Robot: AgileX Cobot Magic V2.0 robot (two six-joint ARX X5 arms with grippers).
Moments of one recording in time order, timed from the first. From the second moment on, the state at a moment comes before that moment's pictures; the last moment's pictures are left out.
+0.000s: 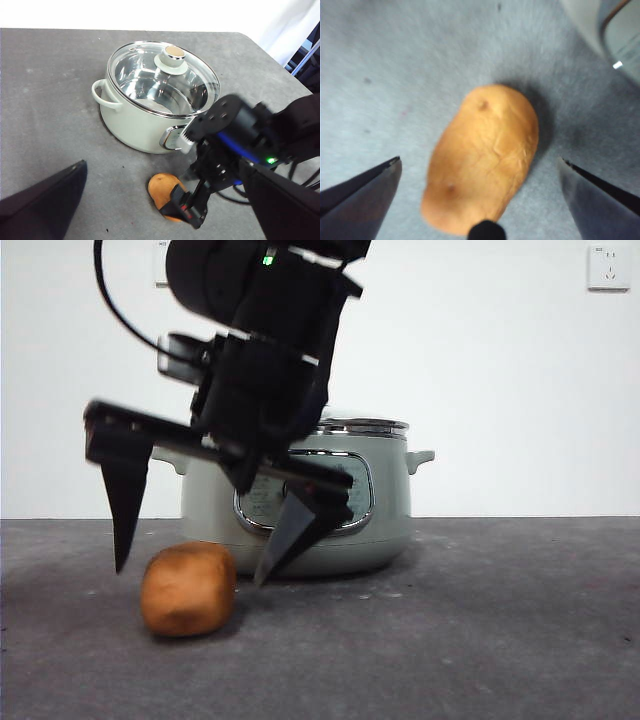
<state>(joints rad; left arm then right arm) 0.08 0.61 1.07 -0.96 0.56 -0.02 0.94 1.95 1.40 -0.55 -0.04 0.38</state>
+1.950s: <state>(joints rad) -0.36 1.29 1.26 -0.41 0.34 0.02 0.97 0.84 1.40 -1.26 0.48 0.22</state>
